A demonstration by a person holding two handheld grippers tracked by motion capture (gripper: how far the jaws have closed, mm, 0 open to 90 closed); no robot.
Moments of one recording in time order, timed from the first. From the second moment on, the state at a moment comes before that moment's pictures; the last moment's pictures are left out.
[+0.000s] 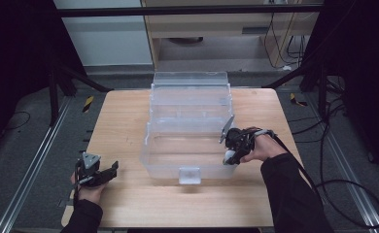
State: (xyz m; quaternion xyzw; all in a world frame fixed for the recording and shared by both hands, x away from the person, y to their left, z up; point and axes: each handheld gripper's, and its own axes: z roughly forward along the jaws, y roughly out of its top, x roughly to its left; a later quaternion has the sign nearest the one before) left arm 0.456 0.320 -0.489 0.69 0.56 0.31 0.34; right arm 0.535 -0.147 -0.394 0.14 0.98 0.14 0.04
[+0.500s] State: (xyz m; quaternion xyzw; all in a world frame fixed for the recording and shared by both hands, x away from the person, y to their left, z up) left arm 0.456 0.320 -0.489 0.69 0.56 0.31 0.34; right arm 0.536 -0.146 -0.404 0.14 0.98 0.13 0.03
